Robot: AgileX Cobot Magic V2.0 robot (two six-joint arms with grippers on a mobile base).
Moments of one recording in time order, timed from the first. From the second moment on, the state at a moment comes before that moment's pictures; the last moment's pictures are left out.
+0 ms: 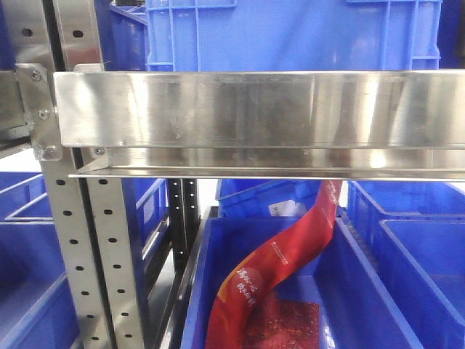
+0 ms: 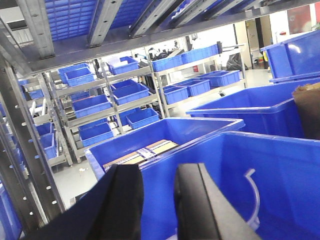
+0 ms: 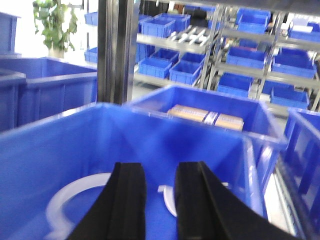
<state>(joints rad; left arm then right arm) -0.45 1.73 -1.53 0.14 -0.26 0.13 0.18 1.40 -1.24 0.29 -0.07 -0.36</state>
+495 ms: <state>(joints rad) -0.50 1.63 -1.53 0.14 -0.16 0.13 0.18 1.21 -1.24 0.27 0.07 -0.36</state>
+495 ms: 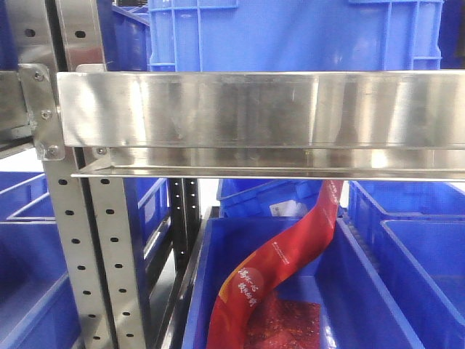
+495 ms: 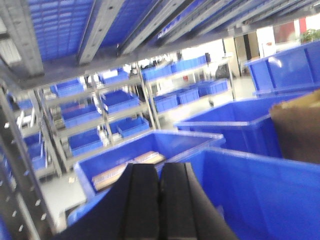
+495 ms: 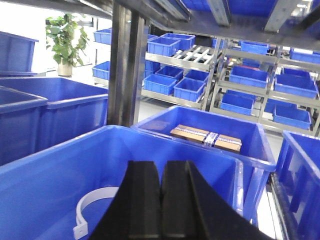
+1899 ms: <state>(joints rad) -0.50 1.06 -1.25 0.13 0.08 0.13 0.18 0.61 -0.99 0.27 0.26 -0.36</state>
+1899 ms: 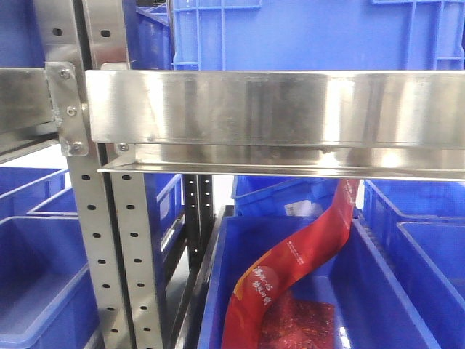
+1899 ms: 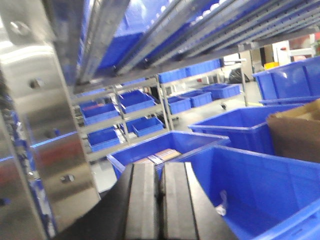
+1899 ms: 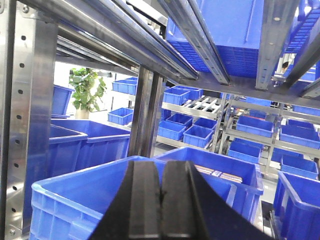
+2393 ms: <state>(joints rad) -0.50 1.04 -1.24 0.14 0.07 0.13 0.18 0.61 -0.99 0.27 0.27 -0.36</state>
